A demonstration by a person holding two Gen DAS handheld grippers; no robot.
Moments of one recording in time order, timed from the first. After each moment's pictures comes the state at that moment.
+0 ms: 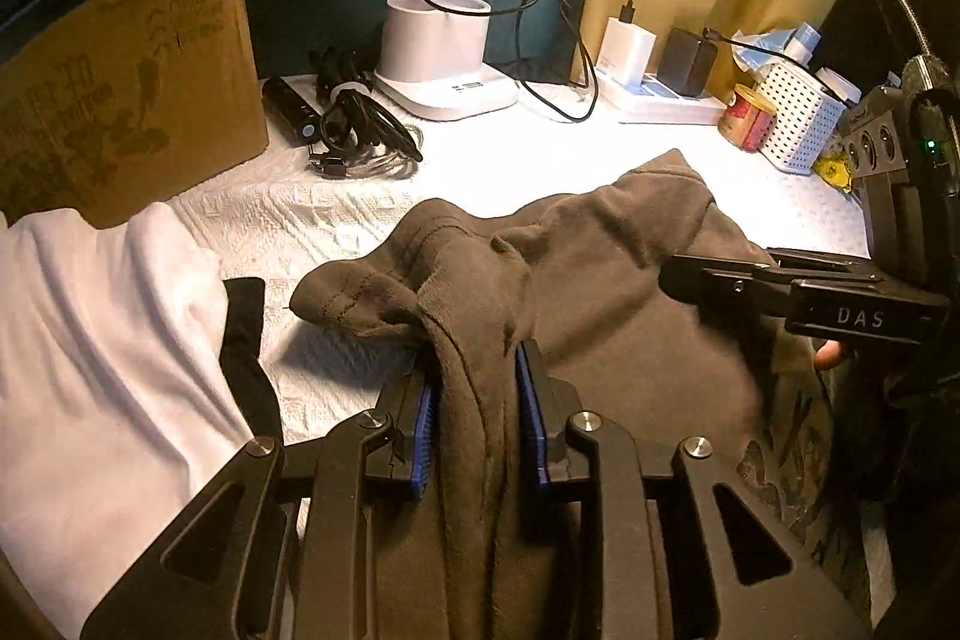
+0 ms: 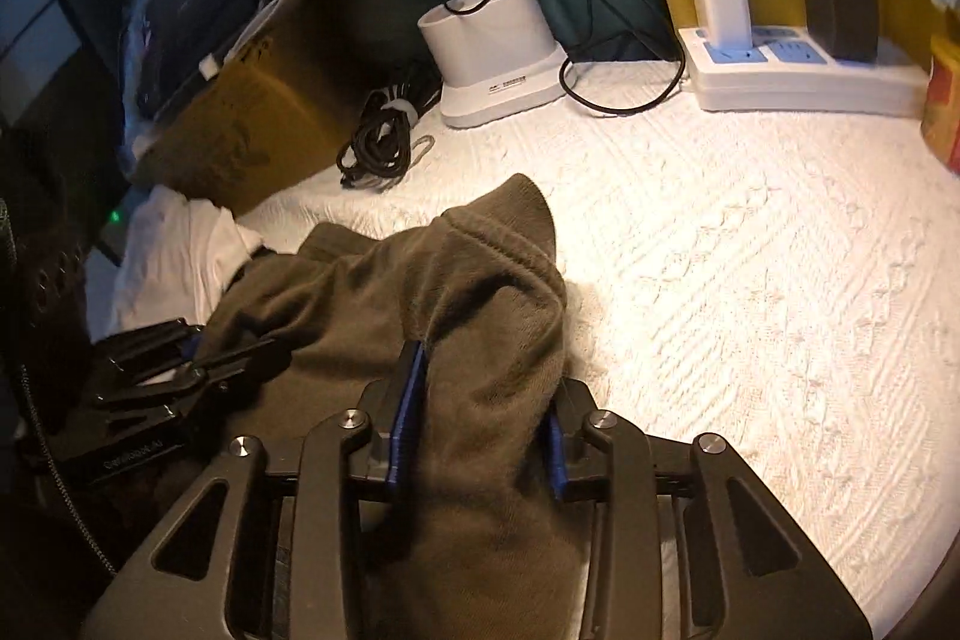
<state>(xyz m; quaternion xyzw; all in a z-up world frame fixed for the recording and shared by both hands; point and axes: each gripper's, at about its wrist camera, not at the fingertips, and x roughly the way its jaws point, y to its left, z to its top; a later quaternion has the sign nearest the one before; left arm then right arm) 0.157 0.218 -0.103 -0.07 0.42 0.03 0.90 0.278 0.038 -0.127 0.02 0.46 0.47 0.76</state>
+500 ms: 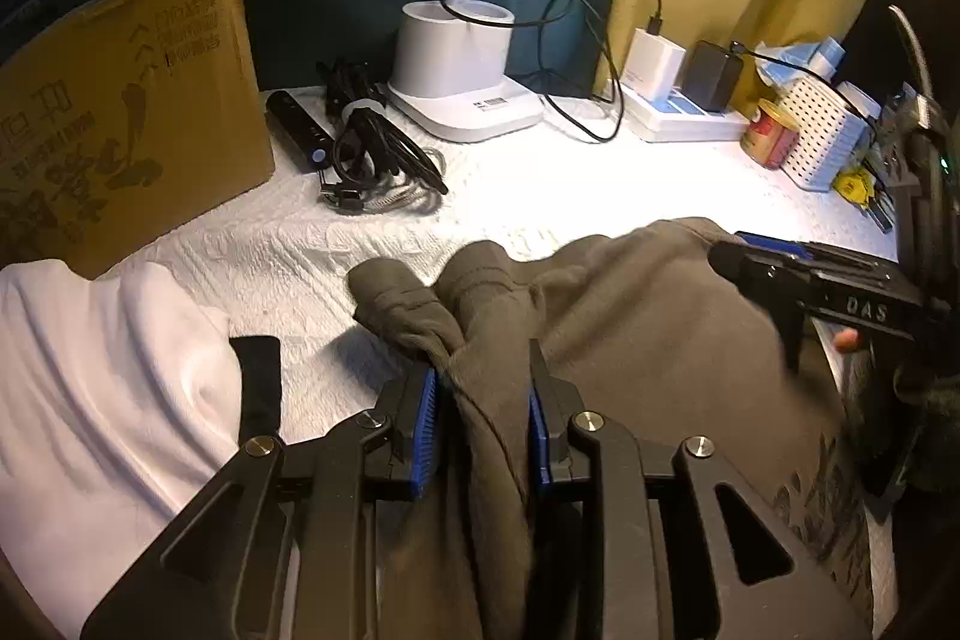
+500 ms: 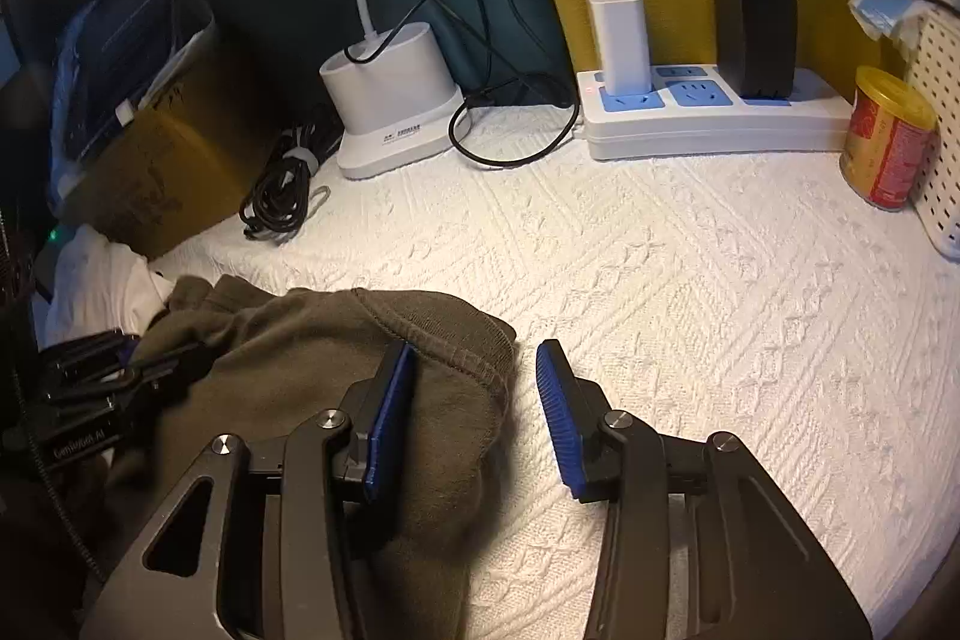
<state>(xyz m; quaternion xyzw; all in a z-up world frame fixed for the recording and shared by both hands) 0.182 0.235 -0.105 -0.07 0.42 0.04 0.90 0.302 0.026 -0.128 -0.01 0.43 0.39 0.81</state>
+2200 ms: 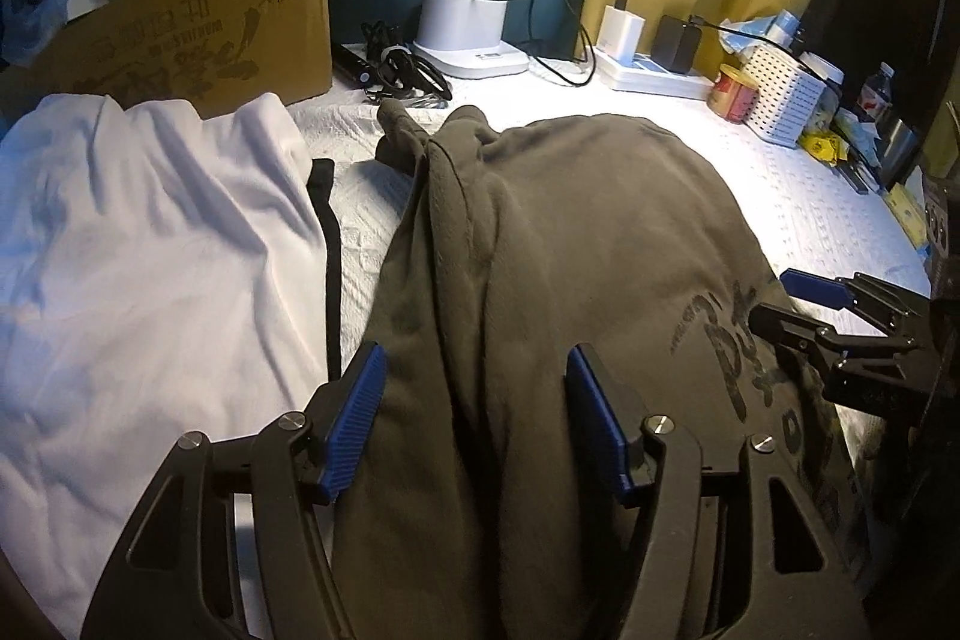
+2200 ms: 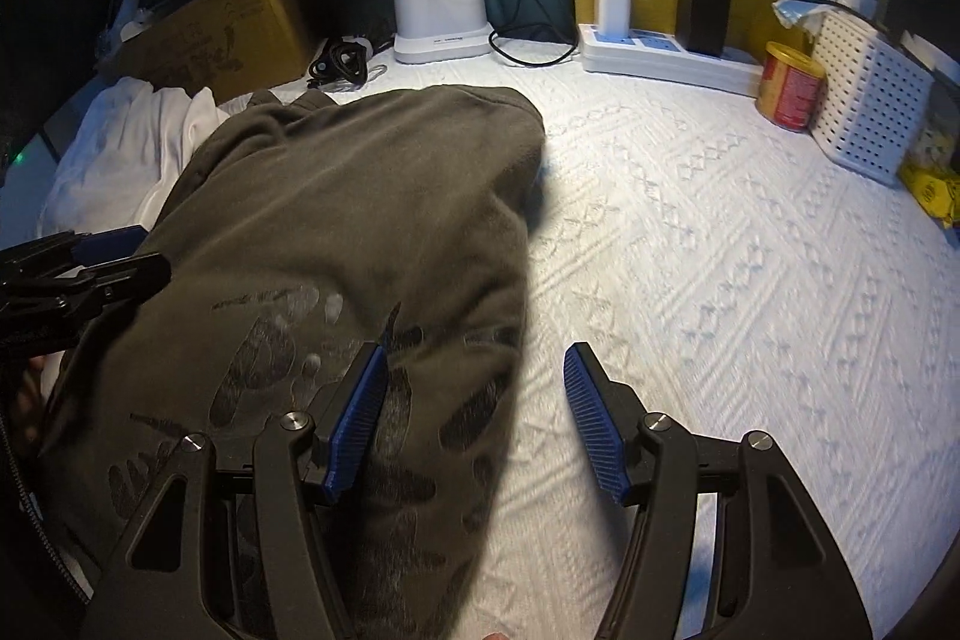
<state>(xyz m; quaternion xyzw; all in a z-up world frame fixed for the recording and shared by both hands) 0.071 0.189 -0.092 -0.08 0.42 0.07 0.90 0.167 -0.023 -0.122 -0.10 0.42 0.35 0.83</state>
